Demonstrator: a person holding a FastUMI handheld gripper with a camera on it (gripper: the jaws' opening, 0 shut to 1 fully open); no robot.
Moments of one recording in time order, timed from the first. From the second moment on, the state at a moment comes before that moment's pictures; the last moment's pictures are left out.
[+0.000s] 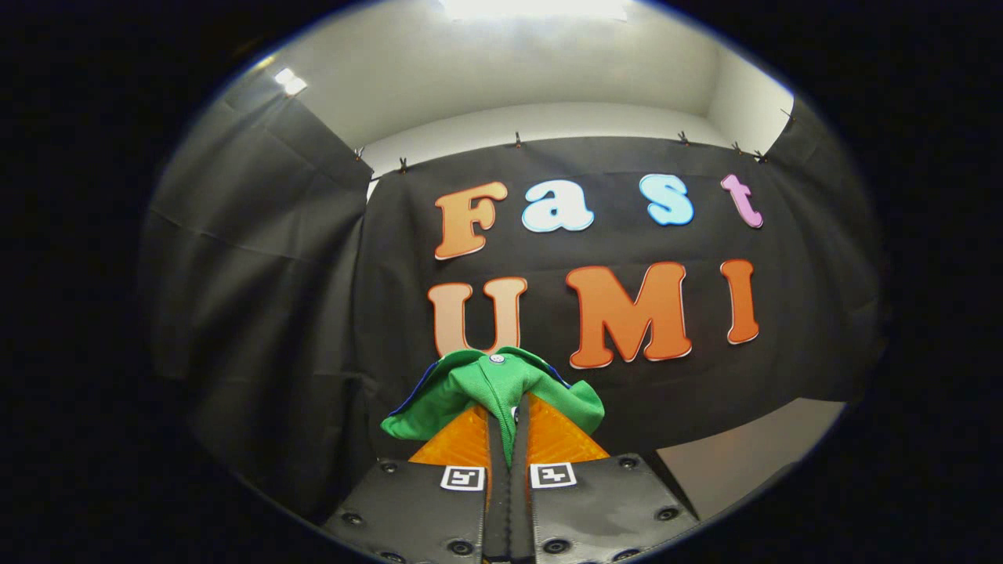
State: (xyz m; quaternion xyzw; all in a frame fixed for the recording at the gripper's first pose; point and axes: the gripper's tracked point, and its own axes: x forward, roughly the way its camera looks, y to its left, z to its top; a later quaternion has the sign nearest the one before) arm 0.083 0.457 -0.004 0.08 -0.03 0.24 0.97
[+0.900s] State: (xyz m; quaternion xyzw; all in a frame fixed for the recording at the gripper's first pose) arm 0.140 0.533 -0.234 0.04 0.16 0.22 0.96
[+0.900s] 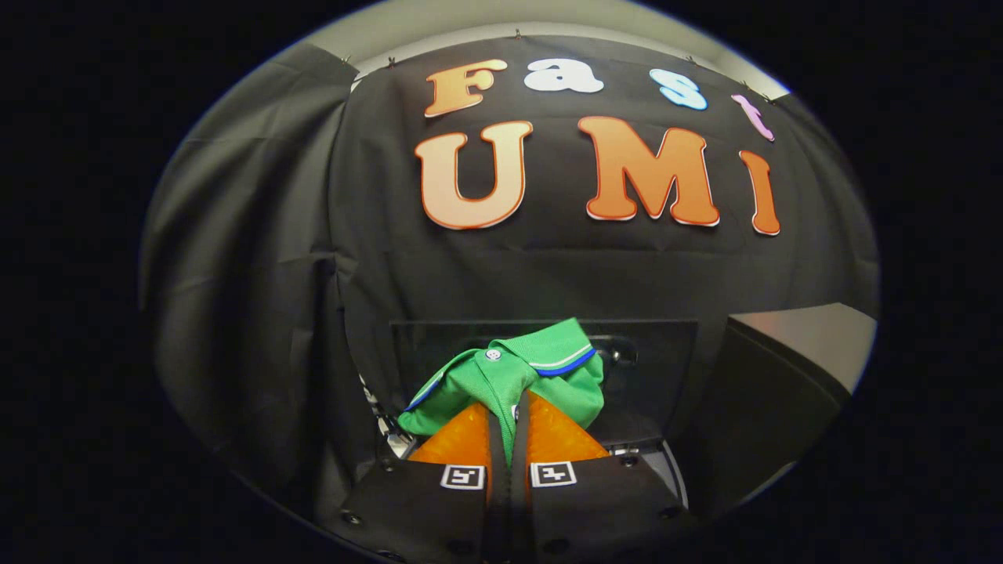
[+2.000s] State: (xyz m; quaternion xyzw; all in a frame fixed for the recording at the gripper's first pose) arm 0.123 0.537 -0.465 0.07 0.45 0.17 0.87
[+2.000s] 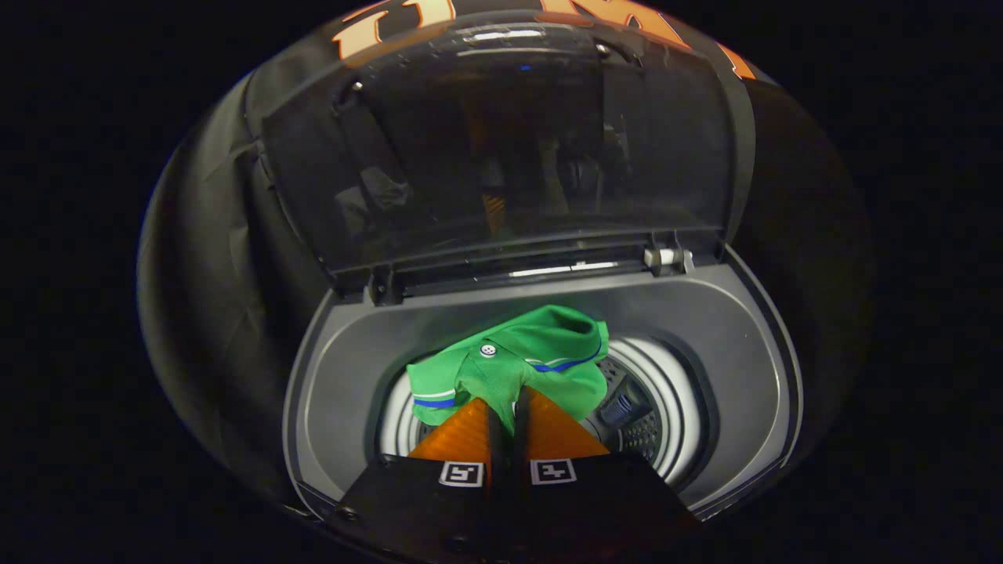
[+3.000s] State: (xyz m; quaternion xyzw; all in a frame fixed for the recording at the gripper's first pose) arm 0.119 0.526 -0.478 0.06 0.49 0.15 0.86
